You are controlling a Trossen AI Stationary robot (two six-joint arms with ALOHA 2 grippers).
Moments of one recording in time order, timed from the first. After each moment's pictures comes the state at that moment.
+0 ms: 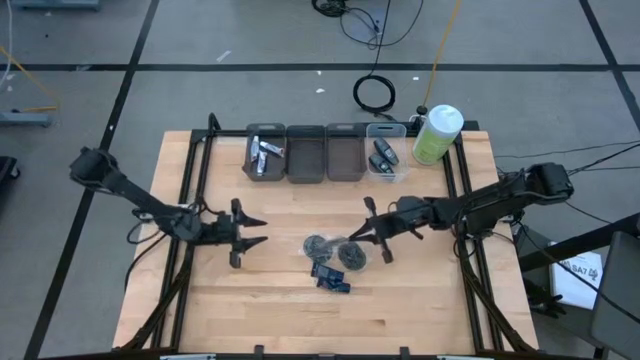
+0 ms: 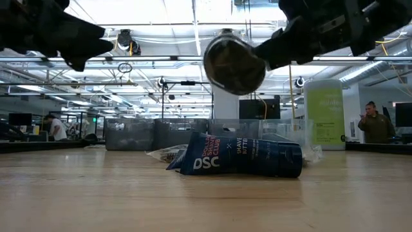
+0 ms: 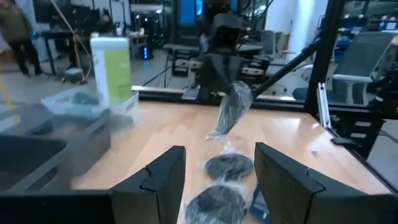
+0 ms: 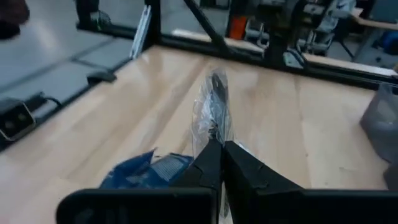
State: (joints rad) left arm -0.50 0.93 0.12 0.81 -0.56 -0.06; right arm 0.10 1.32 0.49 0.59 -0.17 -0.12
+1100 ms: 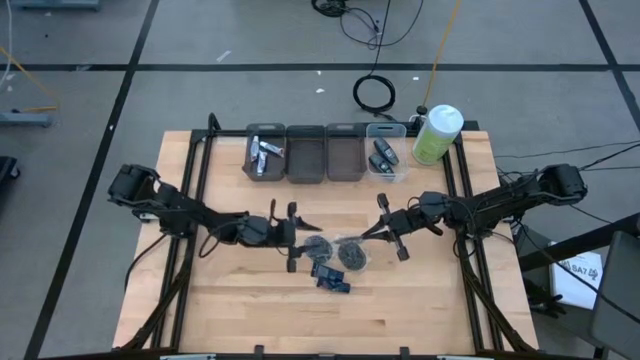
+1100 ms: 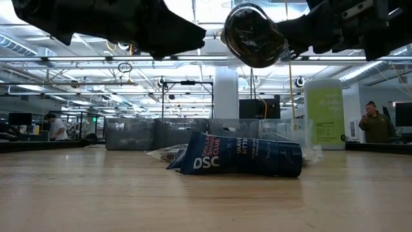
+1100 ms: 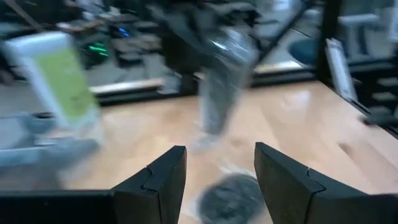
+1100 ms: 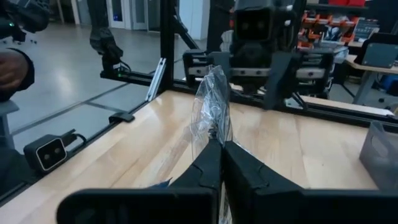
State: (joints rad) left arm -0.26 1.58 0.64 0.79 -0.25 0.09; right arm 0.09 1.17 0.34 0.77 -0.24 -0.08
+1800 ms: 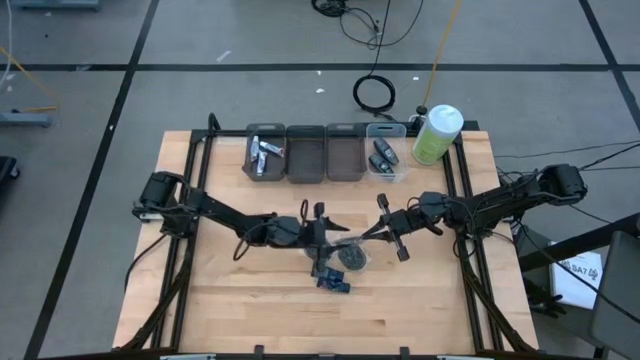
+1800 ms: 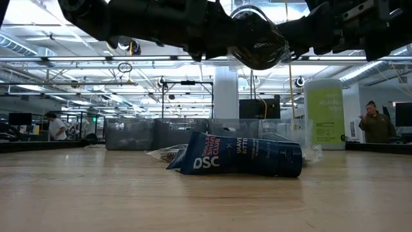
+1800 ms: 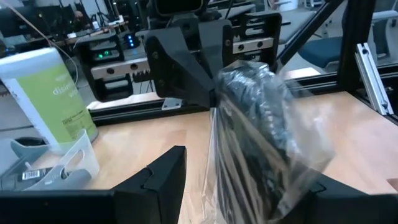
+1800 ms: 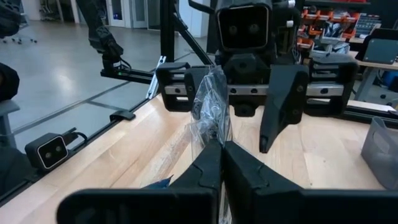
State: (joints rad) left arm -0.21 1.83 0.92 0.78 -0.23 0.15; right arm 0.09 1.17 0.34 0.76 -0.24 -0.07
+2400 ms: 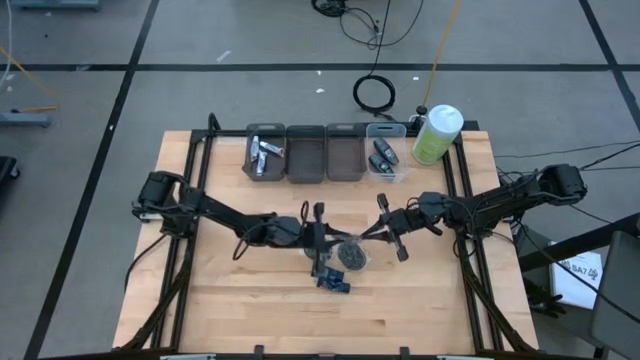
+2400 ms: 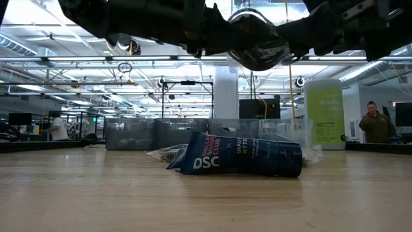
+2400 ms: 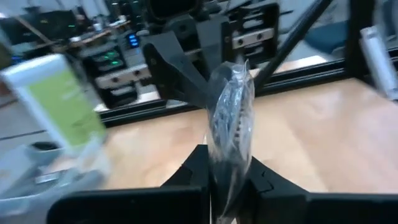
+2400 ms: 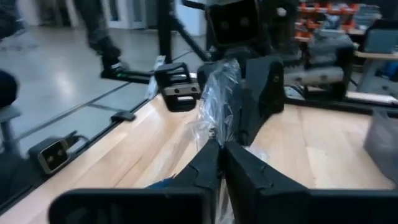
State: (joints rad) left arm -0.22 1.80 0.92 0.73 -0.25 0.21; right arm 0.09 1.17 0.34 0.75 -0.22 -0.02
